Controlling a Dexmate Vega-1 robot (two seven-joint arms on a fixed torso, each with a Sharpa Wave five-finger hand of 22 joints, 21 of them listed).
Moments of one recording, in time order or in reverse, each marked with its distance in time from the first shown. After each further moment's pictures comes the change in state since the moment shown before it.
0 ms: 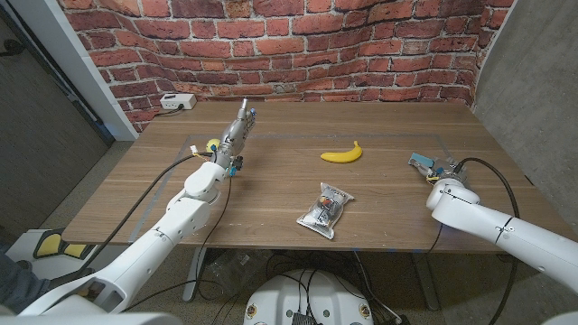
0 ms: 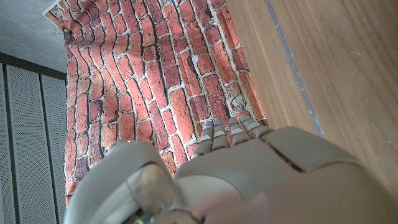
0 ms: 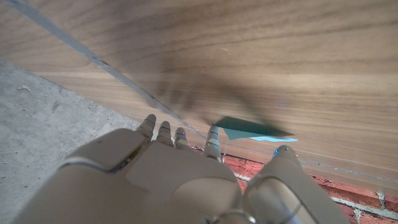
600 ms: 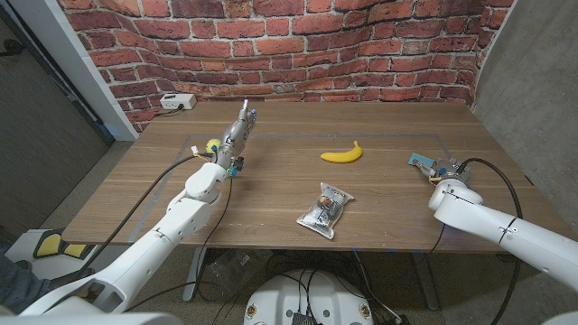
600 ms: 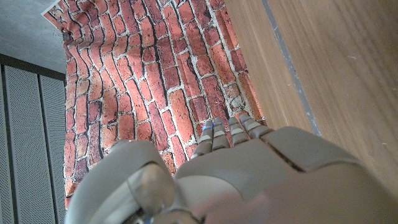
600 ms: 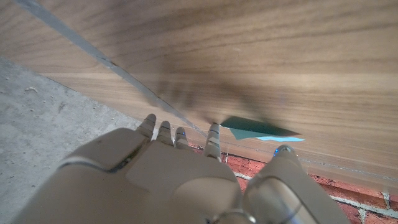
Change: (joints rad) left arm 0.013 0.006 0.000 -0.020 0.002 0.008 0.013; left_hand 0.006 0.006 -0.003 0.003 0.000 0.004 -0.004 0.000 0.000 0.000 0.000 0.000 0.000 0.000 0.000 0.000 0.000 0.000 0.000 0.000 0.000; right arm -0.015 -0.010 0.017 -0.013 0.012 0.001 -0.013; right_hand 0.000 0.000 0.000 0.000 0.000 0.006 0.006 0.000 0.001 0.000 0.000 0.000 0.000 0.000 0.000 0.000 0.000 0.000 0.000 0.000 0.000
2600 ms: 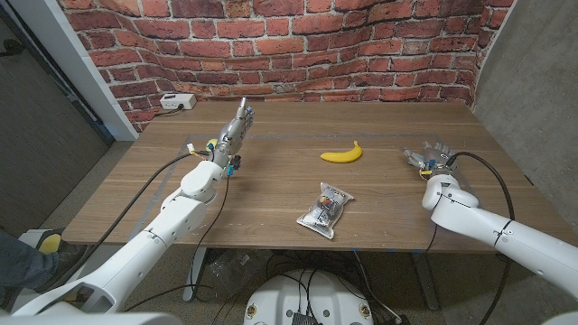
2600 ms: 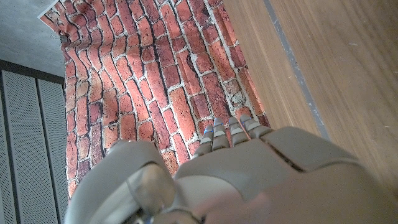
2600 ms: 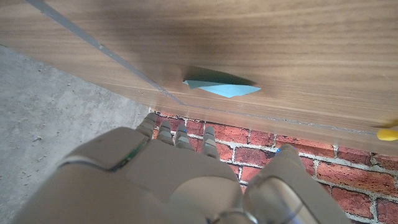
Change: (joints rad) left arm 0.022 0.035 -0.018 -0.067 0.009 0.044 0.031; left_hand -0.001 -0.001 -0.004 -0.004 -0.008 -0.057 -0.014 -0.018 0.000 -0.004 -0.004 -0.006 0.000 0.000 0.000 0.000 0.000 -0.005 0.005 0.000 0.000; right arm -0.001 0.033 -0.003 0.022 -0.118 0.173 -0.045; right_hand -0.005 -0.005 -0.008 -0.014 0.000 -0.125 0.057 -0.024 0.002 0.025 -0.003 0.015 0.000 -0.004 -0.004 0.000 0.000 0.000 0.000 0.008 0.000
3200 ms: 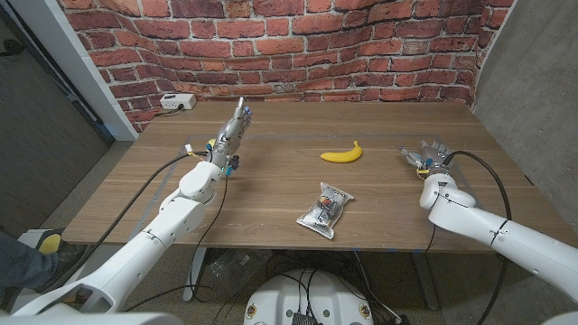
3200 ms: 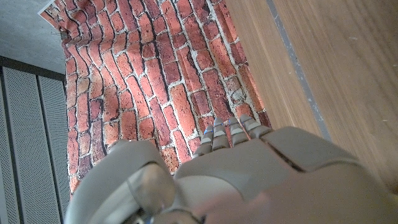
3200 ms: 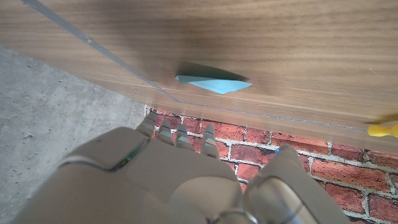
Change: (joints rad) left arm 0.013 0.003 -0.011 -0.006 -0.004 -0.013 0.002; left_hand 0.004 0.004 0.000 0.000 0.000 -0.005 0.005 0.000 0.000 -0.005 -0.005 0.000 0.000 0.000 0.000 0.000 0.000 0.000 0.000 0.000 0.000; right arm 0.001 0.012 -0.004 -0.002 -0.022 0.003 0.004; right_hand -0.005 0.005 0.000 0.000 0.000 0.013 -0.002 0.009 0.000 0.000 0.000 0.000 0.000 0.000 0.000 0.000 0.000 0.000 0.000 0.000 0.000
